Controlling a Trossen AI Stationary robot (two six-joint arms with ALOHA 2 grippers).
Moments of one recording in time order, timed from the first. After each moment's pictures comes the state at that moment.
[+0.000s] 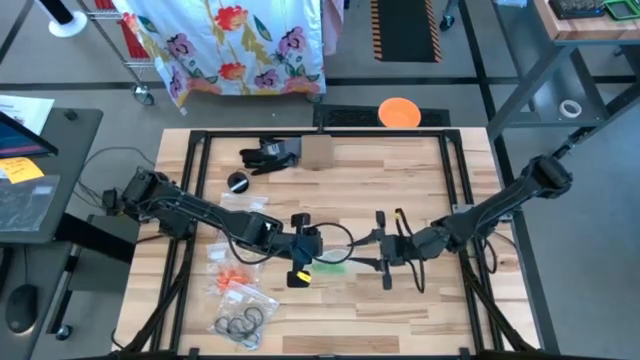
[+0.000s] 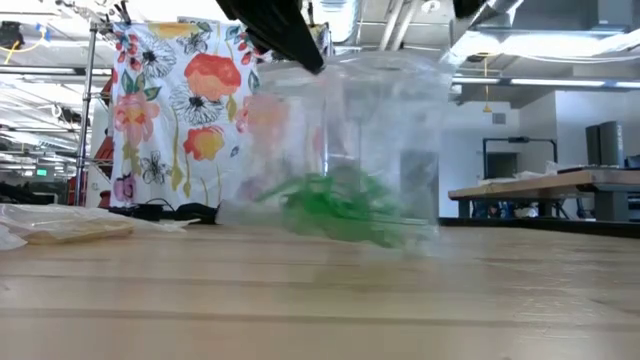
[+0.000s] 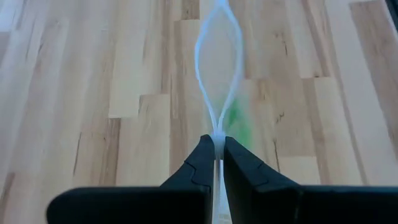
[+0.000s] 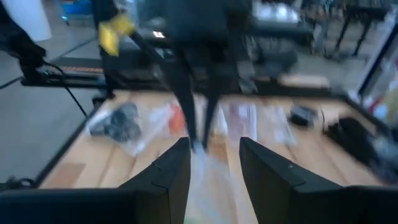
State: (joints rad) left arm -0.32 1.68 1.34 -0.54 -0.27 -0.17; right arm 0.47 1.30 0.72 0.41 0.45 -0.02
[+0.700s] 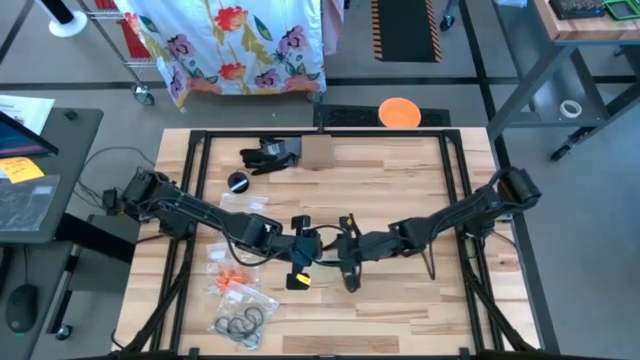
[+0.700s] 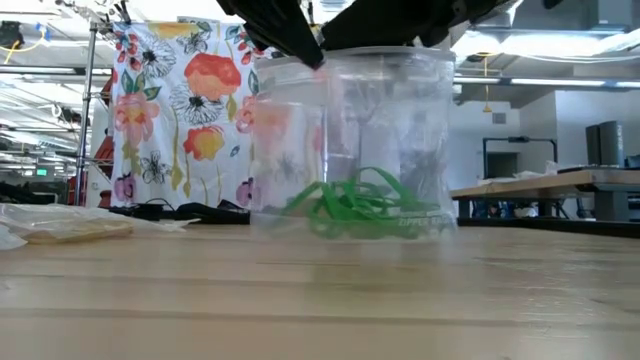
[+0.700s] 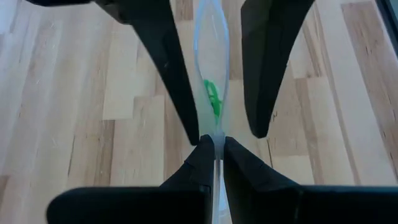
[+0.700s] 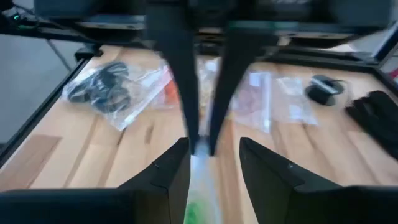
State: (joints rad) left arm -0.33 1.68 1.34 -0.53 -0.27 -0.17; right arm 0.33 1.63 0.96 0.24 0.26 0.03
